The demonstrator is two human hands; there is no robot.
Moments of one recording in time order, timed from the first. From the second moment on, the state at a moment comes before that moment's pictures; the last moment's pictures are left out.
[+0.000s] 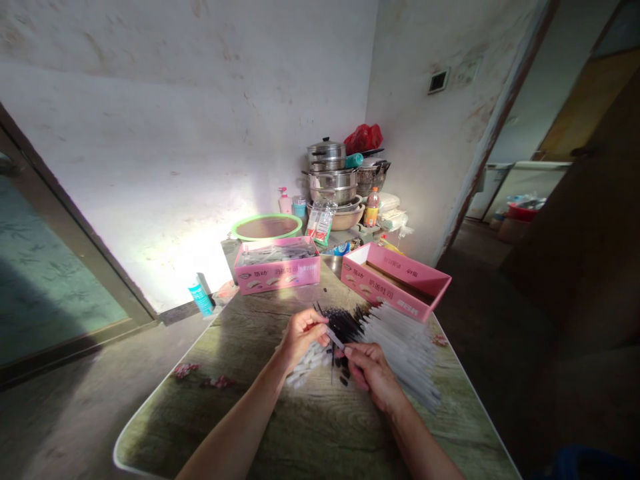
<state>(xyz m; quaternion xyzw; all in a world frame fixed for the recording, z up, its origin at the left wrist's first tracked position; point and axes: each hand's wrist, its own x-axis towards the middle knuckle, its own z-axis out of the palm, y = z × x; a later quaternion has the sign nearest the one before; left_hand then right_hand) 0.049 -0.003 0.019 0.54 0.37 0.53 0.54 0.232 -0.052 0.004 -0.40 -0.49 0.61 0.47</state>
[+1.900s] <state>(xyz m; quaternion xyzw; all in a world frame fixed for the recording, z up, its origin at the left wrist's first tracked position) -0.127 0.049 -0.033 0.29 0.75 0.56 0.20 0.228 -0.050 -0.001 -0.45 -0.56 0.54 0.44</state>
